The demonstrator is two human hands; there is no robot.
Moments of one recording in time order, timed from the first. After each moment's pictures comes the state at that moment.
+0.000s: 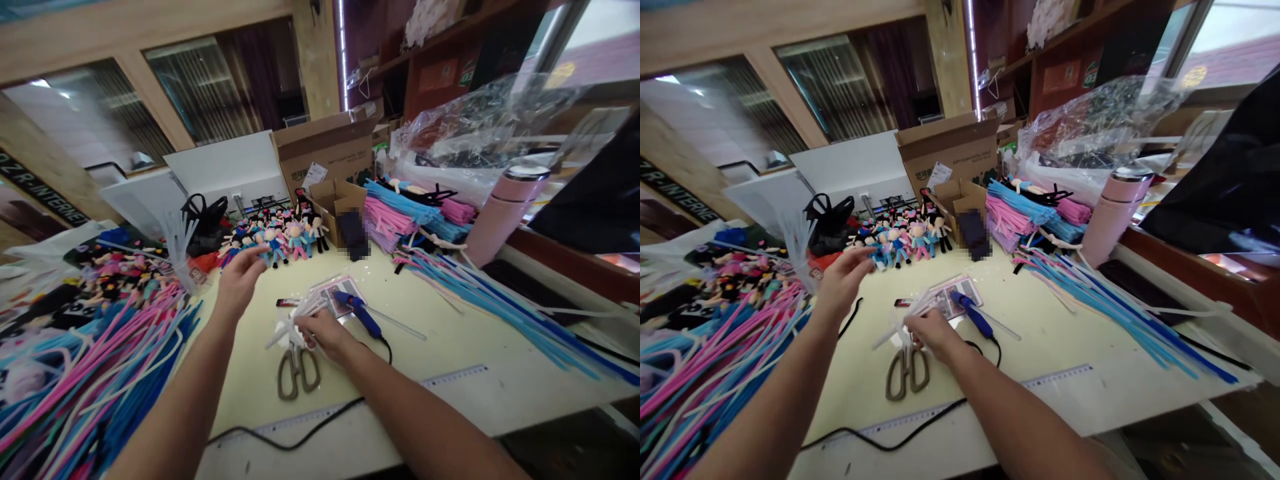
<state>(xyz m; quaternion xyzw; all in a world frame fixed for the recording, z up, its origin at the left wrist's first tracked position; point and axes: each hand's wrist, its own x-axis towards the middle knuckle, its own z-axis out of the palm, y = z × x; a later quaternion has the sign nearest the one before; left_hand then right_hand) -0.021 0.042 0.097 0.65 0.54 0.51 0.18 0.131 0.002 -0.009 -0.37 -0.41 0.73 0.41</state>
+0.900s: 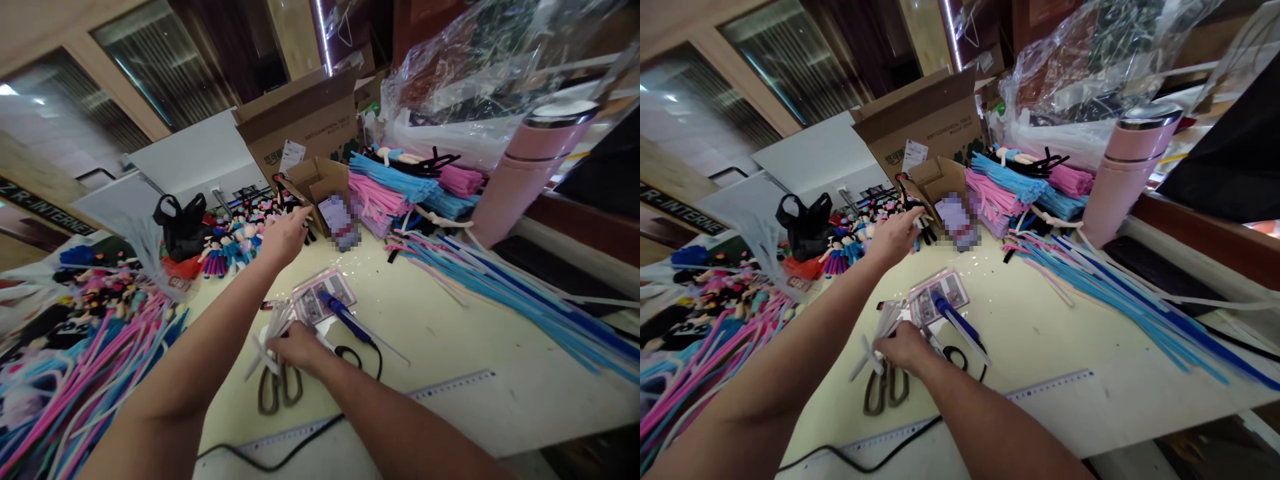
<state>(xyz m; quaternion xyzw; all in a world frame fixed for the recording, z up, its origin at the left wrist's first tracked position) 0.092 0.150 0.089 0.84 0.51 0.13 -0.15 0.119 0.008 -0.041 -0.43 -0.49 0.69 0.33</state>
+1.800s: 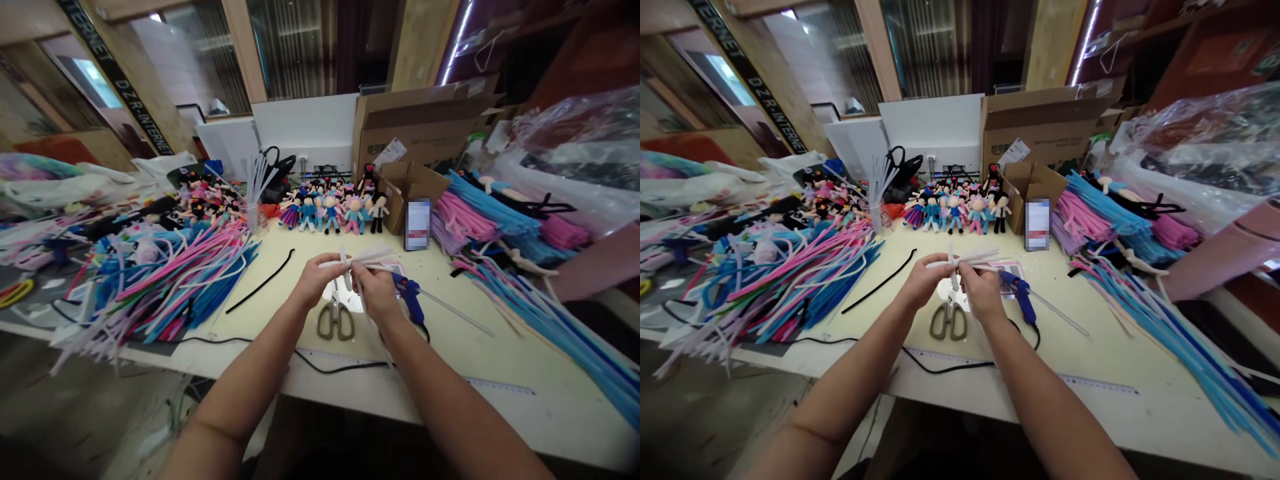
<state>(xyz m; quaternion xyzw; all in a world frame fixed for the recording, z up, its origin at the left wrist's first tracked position) -0.002 -0.025 0.034 0.43 0.42 0.60 0.53 0.125 -0.012 0.023 -0.34 -0.48 0.60 0.55</state>
